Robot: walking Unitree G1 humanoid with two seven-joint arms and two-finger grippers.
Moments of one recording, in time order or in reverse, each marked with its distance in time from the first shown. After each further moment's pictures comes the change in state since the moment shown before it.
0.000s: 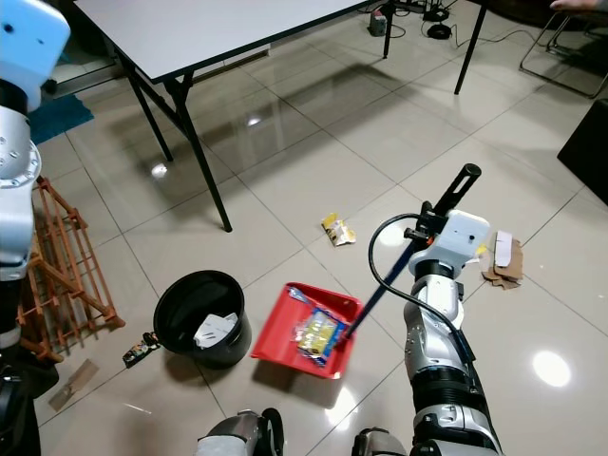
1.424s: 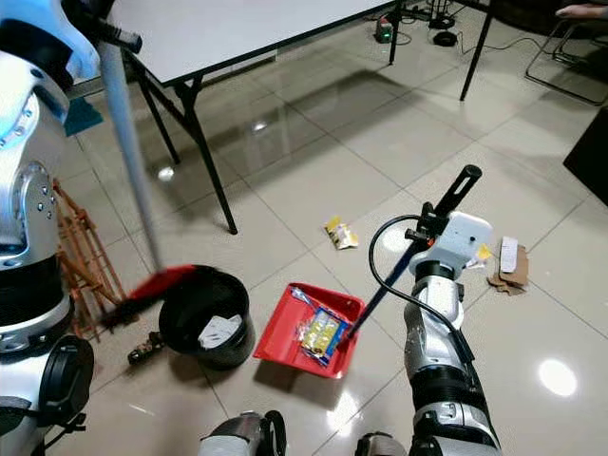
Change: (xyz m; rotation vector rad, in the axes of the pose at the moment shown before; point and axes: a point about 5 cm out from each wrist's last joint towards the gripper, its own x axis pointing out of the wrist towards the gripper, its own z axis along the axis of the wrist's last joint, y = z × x) left arm -0.001 -0.003 0.076 -0.723 -0.196 -0.318; right arm 0.000 0.000 -0.002 0.008 -0.007 0.005
